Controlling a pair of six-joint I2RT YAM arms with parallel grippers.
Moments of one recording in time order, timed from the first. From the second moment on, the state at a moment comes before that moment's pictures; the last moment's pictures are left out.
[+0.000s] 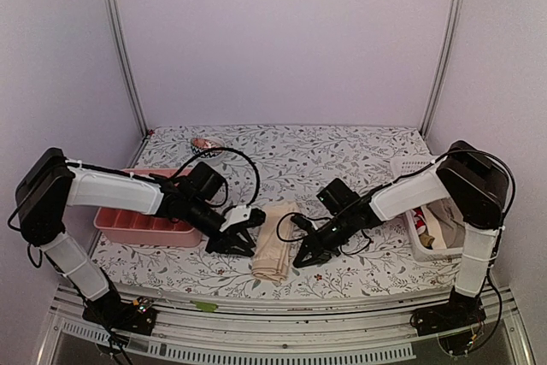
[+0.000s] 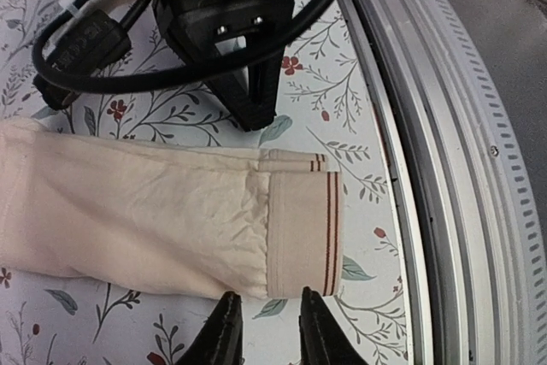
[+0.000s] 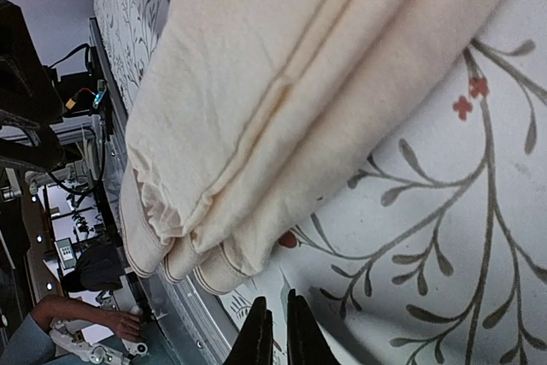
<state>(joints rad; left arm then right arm) -0.76 1.61 0.84 -0.26 0.69 0.66 0.83 1.95 0.98 -0.11 -0.78 0.55</state>
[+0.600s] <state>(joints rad) -0.90 1.84 0.95 -0.22 0.59 0.64 0.85 2.02 0.96 0.07 -0.87 0.69</state>
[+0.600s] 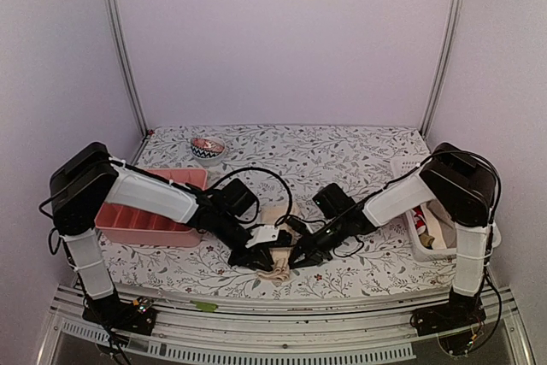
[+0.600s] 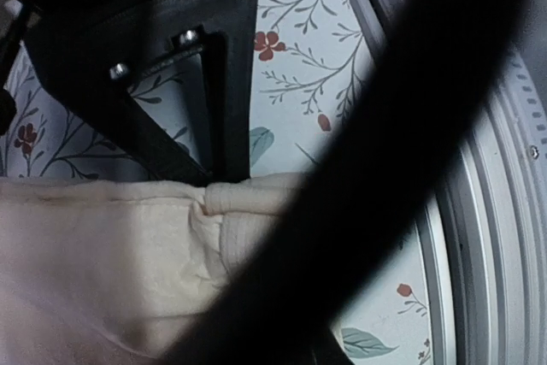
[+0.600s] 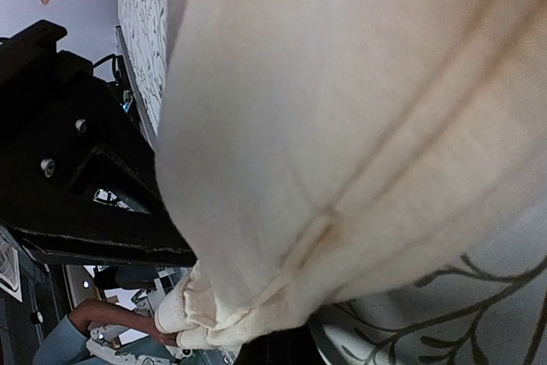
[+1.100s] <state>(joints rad) -0.89 1.57 0.93 -0.28 0.51 0.64 0.80 1.72 0.90 -0.15 -0.71 0.60</state>
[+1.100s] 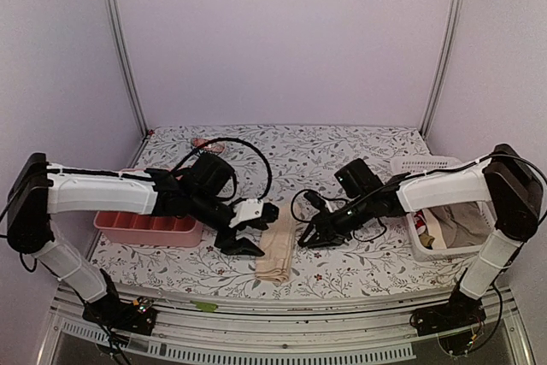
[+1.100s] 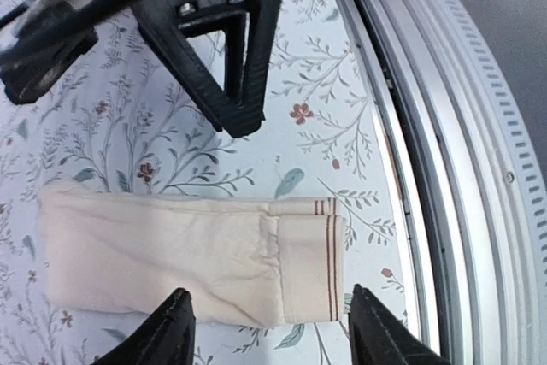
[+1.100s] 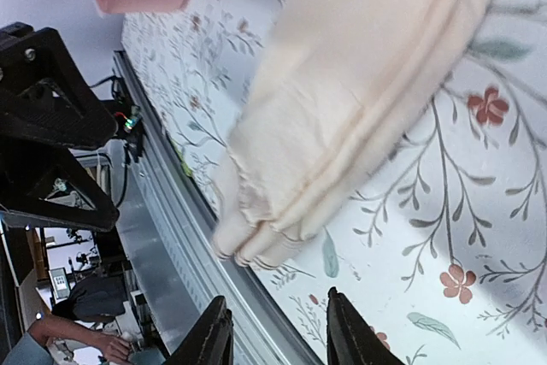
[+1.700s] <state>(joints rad) -0.53 1.26 0.92 -0.18 0.54 0.41 0.87 2.13 1.35 -0.03 -0.95 0.68</state>
